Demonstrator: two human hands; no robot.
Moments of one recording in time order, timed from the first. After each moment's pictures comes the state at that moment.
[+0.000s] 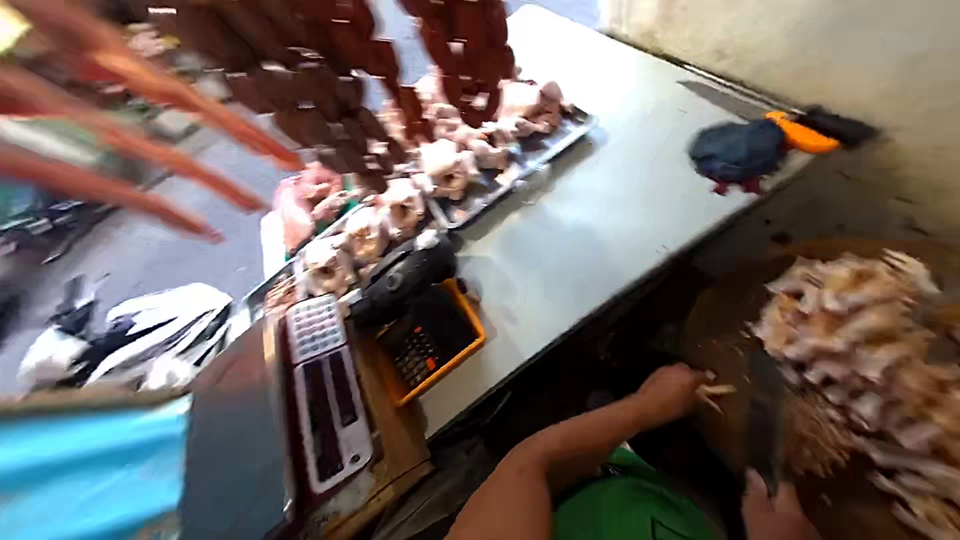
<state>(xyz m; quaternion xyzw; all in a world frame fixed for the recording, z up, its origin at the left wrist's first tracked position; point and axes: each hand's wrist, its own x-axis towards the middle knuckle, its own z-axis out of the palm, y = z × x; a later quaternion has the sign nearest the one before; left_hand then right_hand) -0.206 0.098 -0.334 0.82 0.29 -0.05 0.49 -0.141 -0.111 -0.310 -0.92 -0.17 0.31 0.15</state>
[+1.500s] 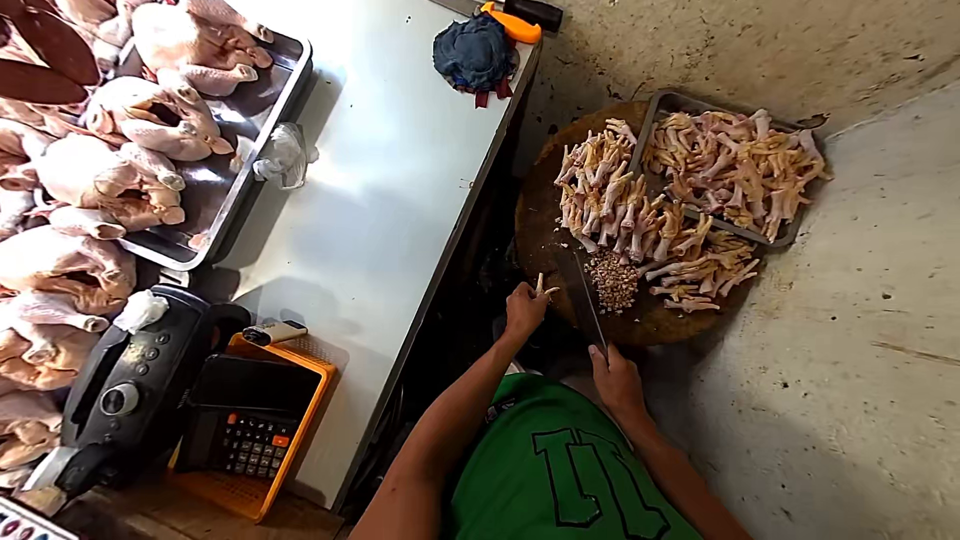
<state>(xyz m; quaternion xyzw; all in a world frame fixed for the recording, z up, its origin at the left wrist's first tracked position) -0.186 0.101 -0.351 0.65 0.47 -0.16 0.57 -0.164 -0.106 -0.298 -0.93 -0.13 0.30 0.17</state>
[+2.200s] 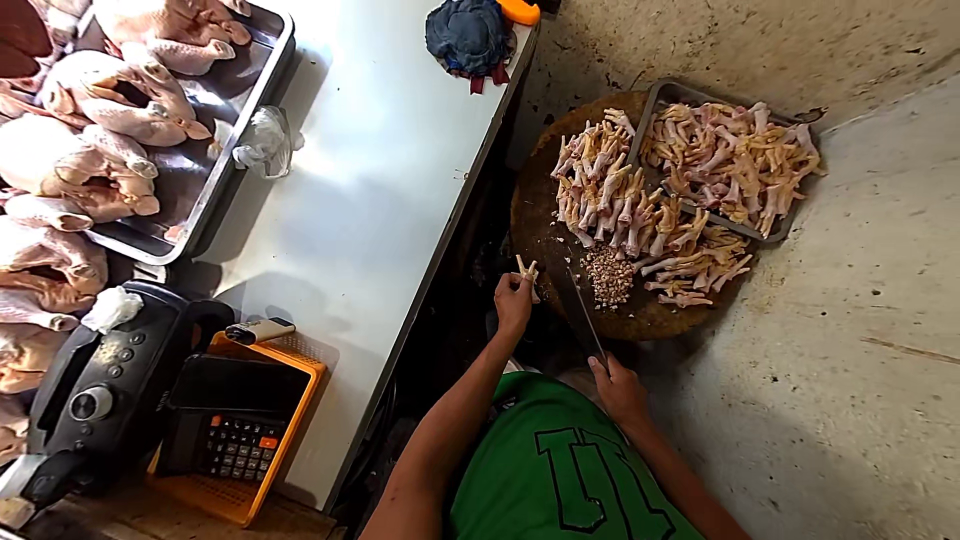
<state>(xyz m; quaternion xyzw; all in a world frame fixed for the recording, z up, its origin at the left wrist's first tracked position) -0.194 0.089 -0.383 0.51 0.52 0.09 0.68 -0.170 -0.143 -0.305 -0.91 -0.16 0.33 0.19</state>
